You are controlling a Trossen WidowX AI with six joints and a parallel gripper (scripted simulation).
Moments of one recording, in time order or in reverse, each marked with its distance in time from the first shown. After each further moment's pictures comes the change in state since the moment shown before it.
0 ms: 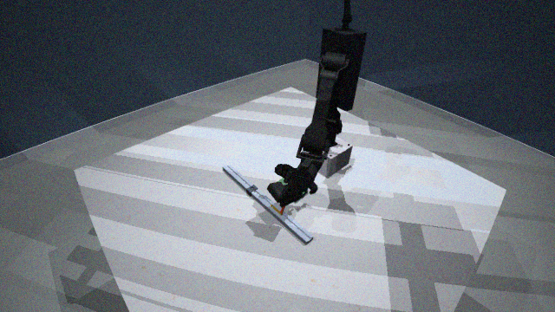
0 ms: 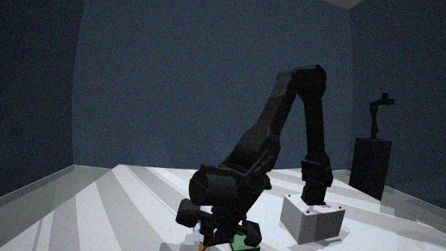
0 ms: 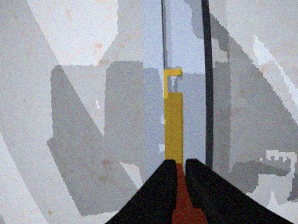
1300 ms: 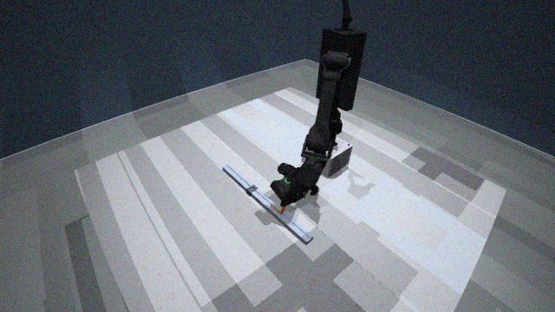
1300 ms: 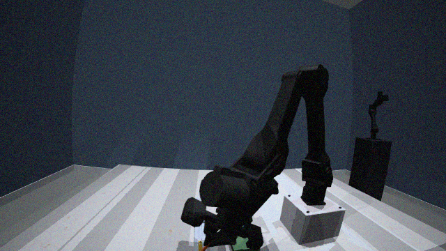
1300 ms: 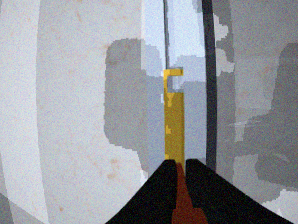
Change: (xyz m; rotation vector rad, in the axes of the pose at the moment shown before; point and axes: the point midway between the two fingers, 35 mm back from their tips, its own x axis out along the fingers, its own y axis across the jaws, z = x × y) arm 0.000 -0.005 0.000 0.021 -0.004 0.087
